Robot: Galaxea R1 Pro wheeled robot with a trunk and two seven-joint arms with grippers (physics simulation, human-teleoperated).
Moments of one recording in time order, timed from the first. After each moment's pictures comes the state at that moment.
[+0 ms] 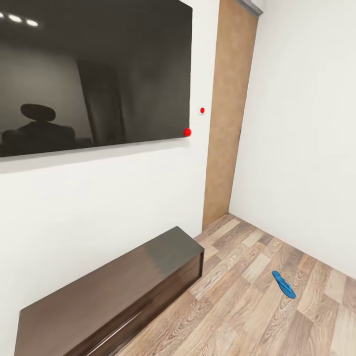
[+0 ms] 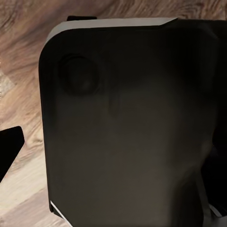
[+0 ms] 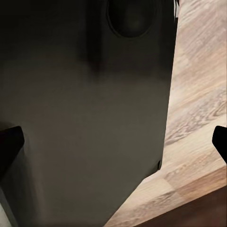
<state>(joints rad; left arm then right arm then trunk) 0.01 -0.03 0.02 -0.07 0.01 -0.02 0.00 0.00 0.01 -0.01 0.02 0.00 0.01 -0.01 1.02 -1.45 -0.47</state>
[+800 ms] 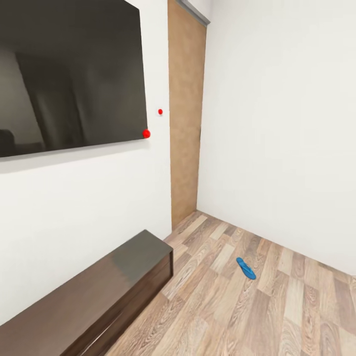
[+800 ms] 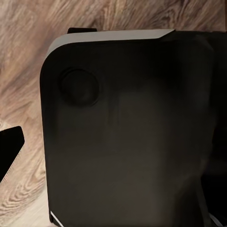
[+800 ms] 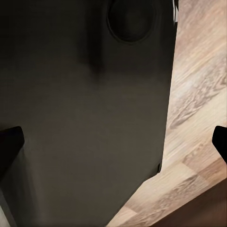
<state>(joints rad) 0.01 -0.03 0.01 -0.07 0.01 -0.05 0.00 0.00 0.01 -0.01 0.02 0.00 0.01 -0.01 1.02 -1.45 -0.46</state>
